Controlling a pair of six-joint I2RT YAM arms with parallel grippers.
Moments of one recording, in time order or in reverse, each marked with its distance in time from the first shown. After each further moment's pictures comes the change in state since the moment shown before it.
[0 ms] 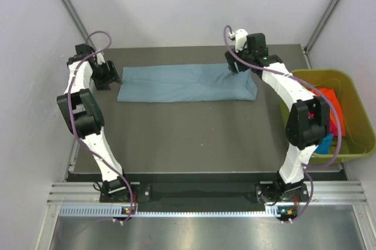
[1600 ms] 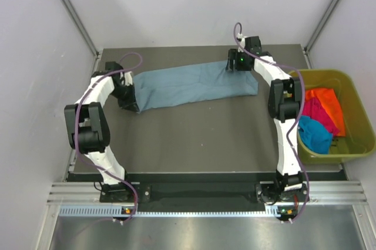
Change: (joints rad) left arm -0.203 -0.283 -0.501 -0.031 -0.015 0.029; right arm -0.130 0.550 0.404 -0.060 -0.229 0.473
